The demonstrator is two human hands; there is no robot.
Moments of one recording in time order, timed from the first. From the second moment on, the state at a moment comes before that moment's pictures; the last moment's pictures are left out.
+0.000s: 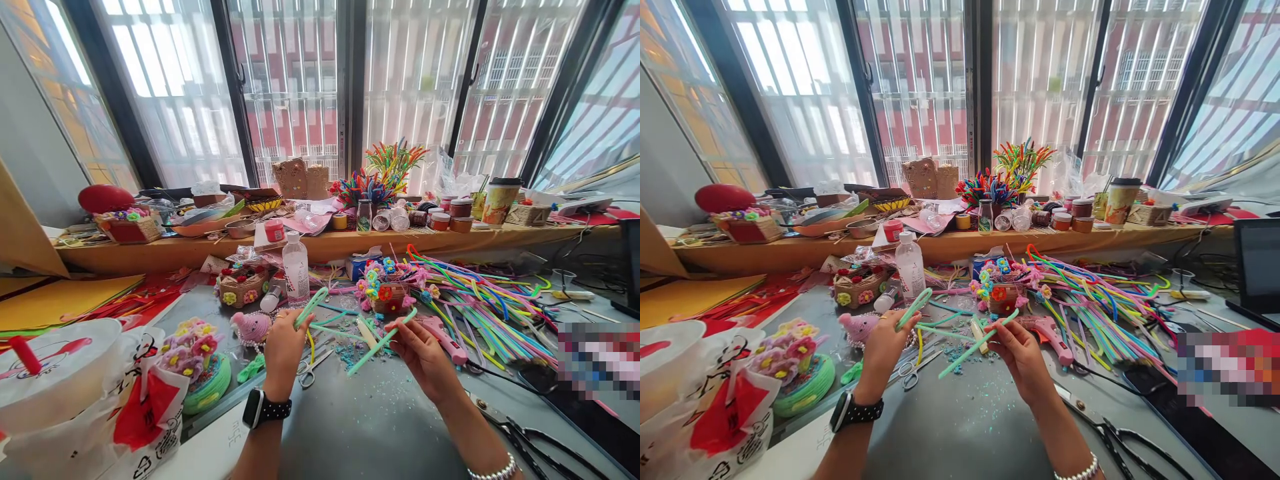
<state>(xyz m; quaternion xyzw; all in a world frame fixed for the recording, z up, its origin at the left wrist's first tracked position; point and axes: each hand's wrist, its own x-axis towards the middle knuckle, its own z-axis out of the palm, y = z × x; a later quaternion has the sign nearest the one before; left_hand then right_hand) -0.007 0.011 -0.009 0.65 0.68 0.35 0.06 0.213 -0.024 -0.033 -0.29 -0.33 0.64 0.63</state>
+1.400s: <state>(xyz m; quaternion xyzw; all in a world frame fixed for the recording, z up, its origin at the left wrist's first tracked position) 0.031 -0.005 -0.007 0.74 0.42 0.40 0.34 0.202 -0.026 -0.038 -0.37 -0.52 0.55 0.54</state>
